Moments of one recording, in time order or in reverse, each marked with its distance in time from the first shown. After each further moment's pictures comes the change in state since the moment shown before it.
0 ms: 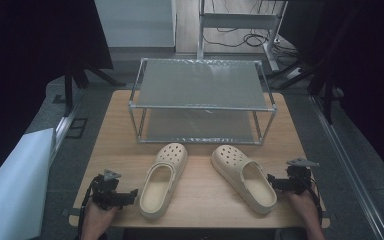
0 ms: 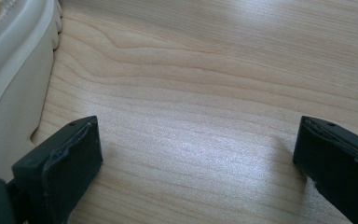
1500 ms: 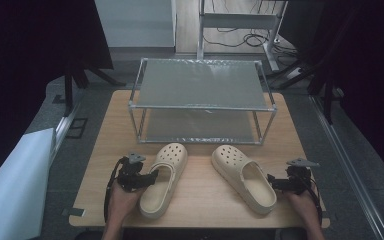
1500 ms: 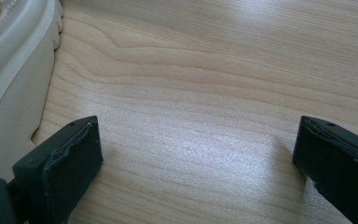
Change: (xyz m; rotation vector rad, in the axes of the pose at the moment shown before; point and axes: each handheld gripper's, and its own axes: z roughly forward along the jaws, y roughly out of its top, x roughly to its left) left arm -0.055 0.063 0.021 -0.063 -0.068 0.088; right arm 0.001 0.000 -0.001 0.000 0.000 0.003
